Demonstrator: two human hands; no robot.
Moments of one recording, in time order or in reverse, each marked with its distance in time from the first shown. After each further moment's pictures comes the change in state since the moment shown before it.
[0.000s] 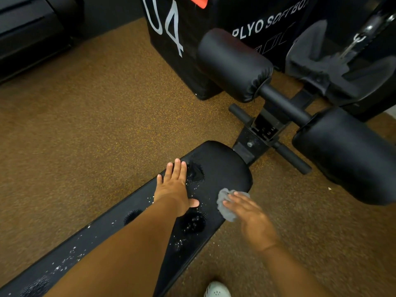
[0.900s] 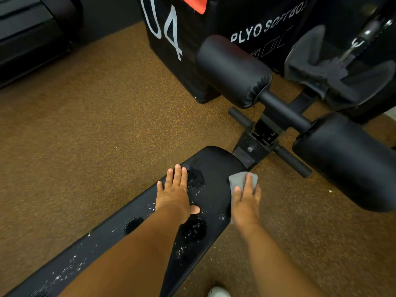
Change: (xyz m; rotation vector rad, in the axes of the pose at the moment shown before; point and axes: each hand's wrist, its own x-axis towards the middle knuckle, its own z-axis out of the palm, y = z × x) left_hand -0.001 0.004 -0.003 0.017 0.001 -0.021; right_hand 0.058 -0.032 0.004 0.353 0.149 0.746
